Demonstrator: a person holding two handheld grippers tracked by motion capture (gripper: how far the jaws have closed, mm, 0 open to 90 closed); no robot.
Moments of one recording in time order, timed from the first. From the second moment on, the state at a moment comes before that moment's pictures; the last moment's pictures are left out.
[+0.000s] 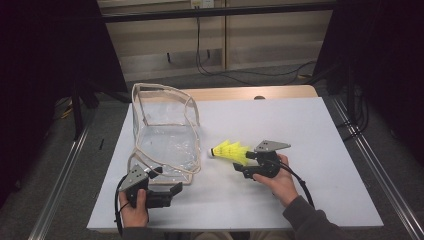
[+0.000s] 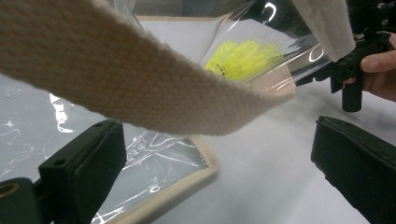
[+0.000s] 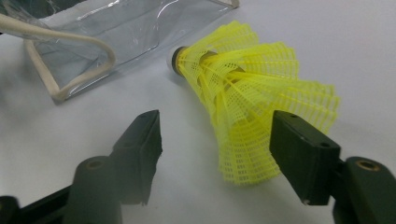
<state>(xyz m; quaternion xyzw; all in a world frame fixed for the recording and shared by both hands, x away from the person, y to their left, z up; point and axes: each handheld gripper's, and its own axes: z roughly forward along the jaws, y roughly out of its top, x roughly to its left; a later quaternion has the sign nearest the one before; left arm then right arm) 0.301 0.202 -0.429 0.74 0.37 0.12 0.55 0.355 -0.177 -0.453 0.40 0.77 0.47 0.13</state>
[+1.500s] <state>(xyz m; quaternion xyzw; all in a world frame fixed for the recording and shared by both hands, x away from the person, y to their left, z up) 0.301 0.202 -0.428 0.74 0.37 0.12 0.55 0.365 -0.155 -0.458 0.43 0.76 0.46 0.14</state>
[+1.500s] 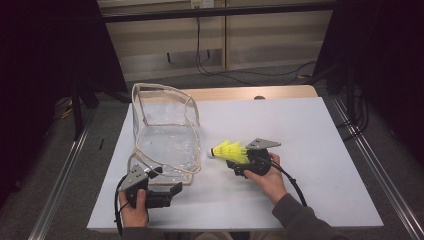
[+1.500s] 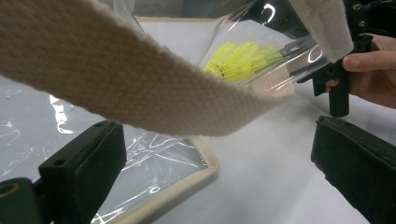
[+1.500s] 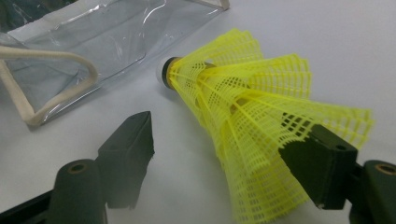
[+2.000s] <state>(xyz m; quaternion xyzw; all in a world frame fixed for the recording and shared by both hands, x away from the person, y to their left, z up) 0.301 0.203 -0.428 0.74 0.37 0.12 0.55 0.369 -0.145 -0.459 0.44 0.76 0.45 0.16</state>
